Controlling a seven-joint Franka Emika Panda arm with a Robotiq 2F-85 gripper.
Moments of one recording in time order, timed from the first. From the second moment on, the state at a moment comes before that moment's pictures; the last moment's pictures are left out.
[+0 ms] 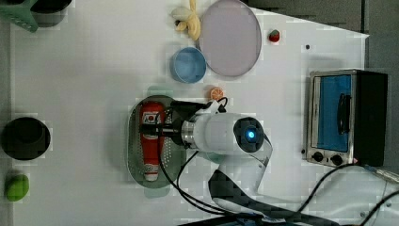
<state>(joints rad) 0.00 0.67 0.64 -2.10 -0.48 1.08 0.26</state>
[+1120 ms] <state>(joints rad) 0.03 0.28 0.70 -2.08 -0.16 0.76 0.28</state>
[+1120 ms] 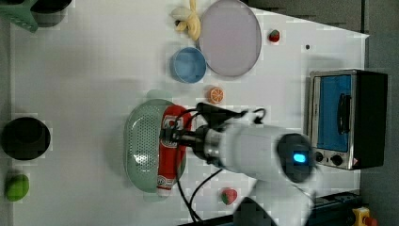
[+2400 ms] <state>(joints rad) -0.26 0.22 0.13 -1.85 -0.13 0.41 -0.37</state>
